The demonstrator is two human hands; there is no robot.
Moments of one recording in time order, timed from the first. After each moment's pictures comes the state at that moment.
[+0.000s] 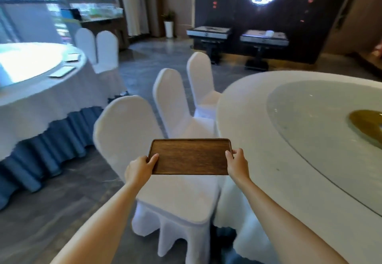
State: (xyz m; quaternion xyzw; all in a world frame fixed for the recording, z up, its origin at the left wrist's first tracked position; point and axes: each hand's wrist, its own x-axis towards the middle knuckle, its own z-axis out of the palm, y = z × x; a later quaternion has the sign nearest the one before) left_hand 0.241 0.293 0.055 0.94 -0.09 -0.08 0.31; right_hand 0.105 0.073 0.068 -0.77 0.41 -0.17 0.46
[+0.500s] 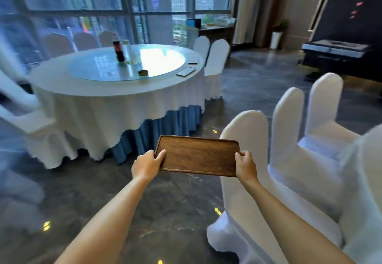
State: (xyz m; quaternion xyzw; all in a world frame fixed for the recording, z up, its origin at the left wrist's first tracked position) left_hand 0.361 0.626 0.078 0.95 0.14 0.05 0.27; right_hand 0.343 0.366 0.074 -0.82 0.19 -0.09 0.53
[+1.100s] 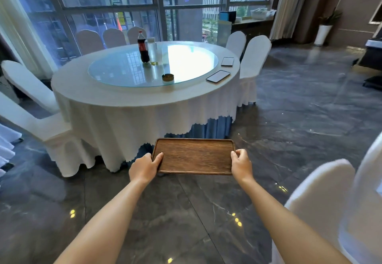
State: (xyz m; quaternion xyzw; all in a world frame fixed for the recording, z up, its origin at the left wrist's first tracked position) left_hand 0.646 0.729 0.050 0.95 0.22 0.04 0.23; right_hand 0.680 0.473 0.036 -0.83 0.12 -0.03 0.54
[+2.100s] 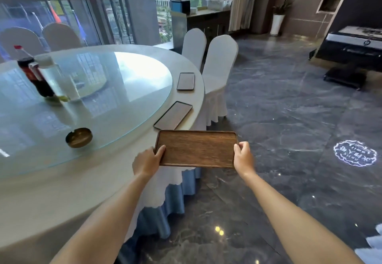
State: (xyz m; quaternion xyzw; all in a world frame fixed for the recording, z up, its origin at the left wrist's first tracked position) left_hand 1.352 0.577 0.051 0.96 0.10 0.00 0.27; right_hand 1.330 0.320 0.035 -0.83 0.24 -0.11 0.50
